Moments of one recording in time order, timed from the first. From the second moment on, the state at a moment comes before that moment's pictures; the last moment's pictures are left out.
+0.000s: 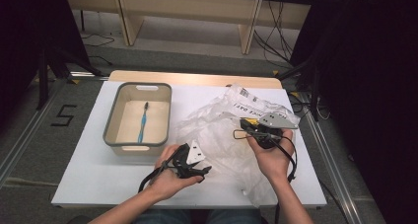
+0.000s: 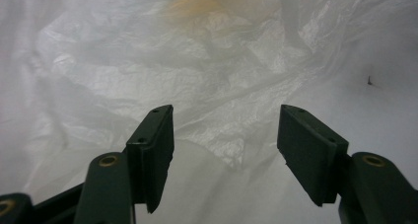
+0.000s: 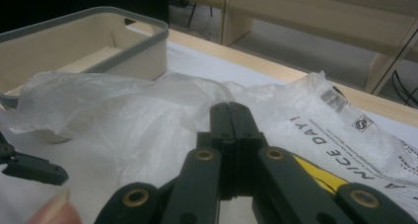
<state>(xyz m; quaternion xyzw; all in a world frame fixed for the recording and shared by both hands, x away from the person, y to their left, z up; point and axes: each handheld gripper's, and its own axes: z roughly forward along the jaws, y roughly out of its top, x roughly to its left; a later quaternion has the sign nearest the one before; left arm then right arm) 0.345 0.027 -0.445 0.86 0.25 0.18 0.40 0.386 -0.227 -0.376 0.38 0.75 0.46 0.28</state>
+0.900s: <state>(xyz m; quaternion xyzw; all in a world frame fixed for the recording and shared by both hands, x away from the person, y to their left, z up) 0.346 0.081 -0.427 0.83 0.31 0.20 0.42 0.385 -0.228 -0.375 0.39 0.75 0.46 0.27</state>
